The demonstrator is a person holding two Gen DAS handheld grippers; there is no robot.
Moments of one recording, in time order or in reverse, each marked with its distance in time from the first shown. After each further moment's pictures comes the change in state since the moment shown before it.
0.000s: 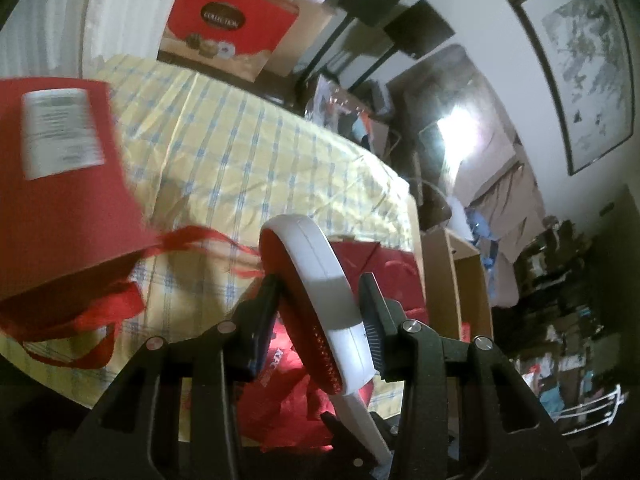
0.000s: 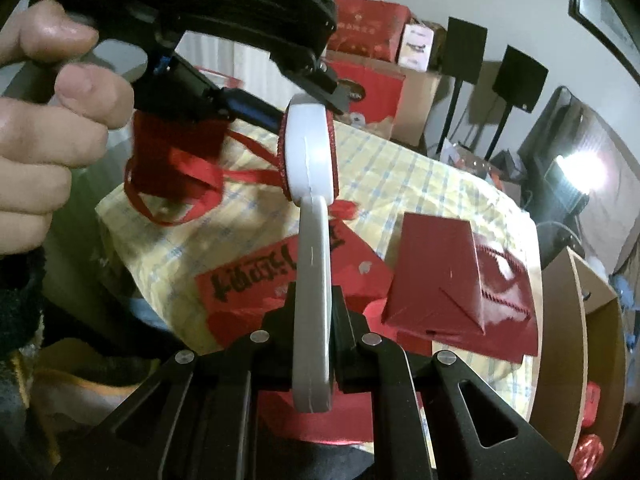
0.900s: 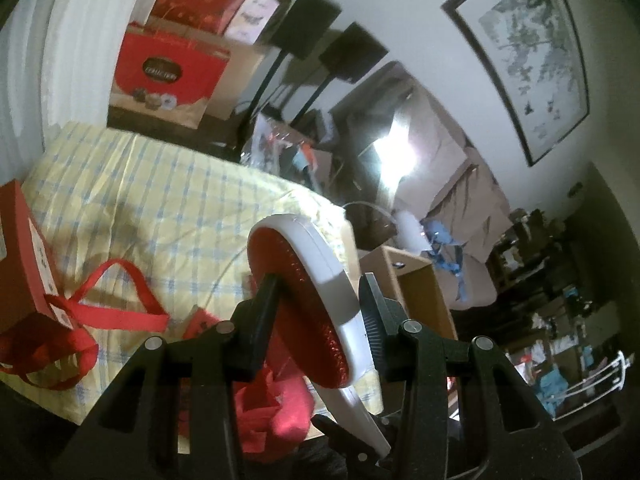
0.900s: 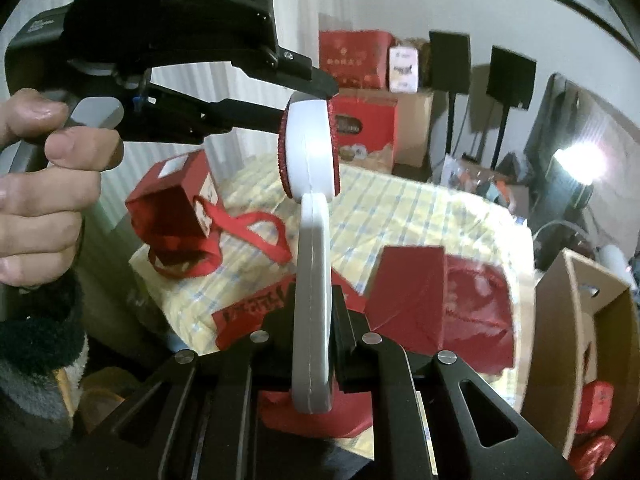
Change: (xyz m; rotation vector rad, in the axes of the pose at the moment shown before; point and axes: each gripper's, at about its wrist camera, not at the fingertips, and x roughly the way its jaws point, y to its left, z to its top) left arm -0.050 -0.074 0.001 0.133 -0.128 -0.124; right arm -0.061 -0.052 0.021 0.098 -0.124 0.109
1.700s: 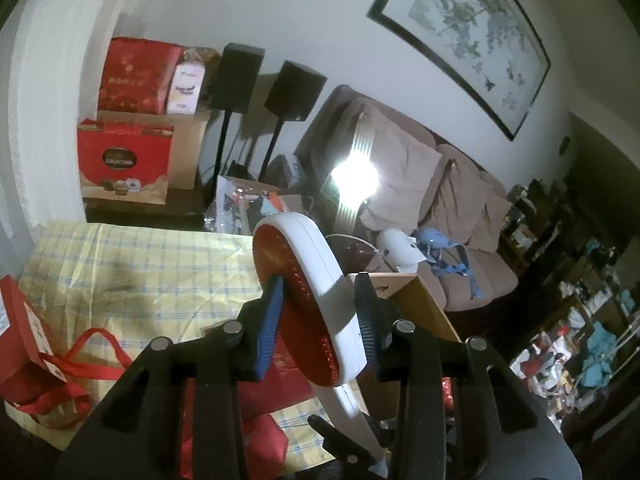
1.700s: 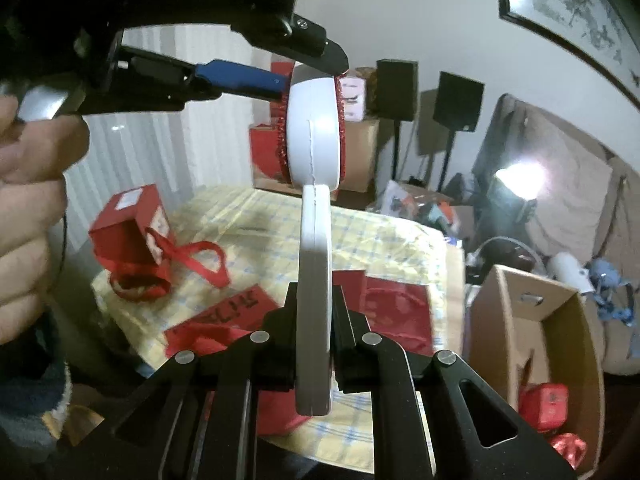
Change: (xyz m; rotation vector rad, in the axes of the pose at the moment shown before) left arm 0.002 -0.116 -0.015 0.255 -0.149 0.046; right arm -0.042 -0.037 0.005 0.021 -0.076 -0.170
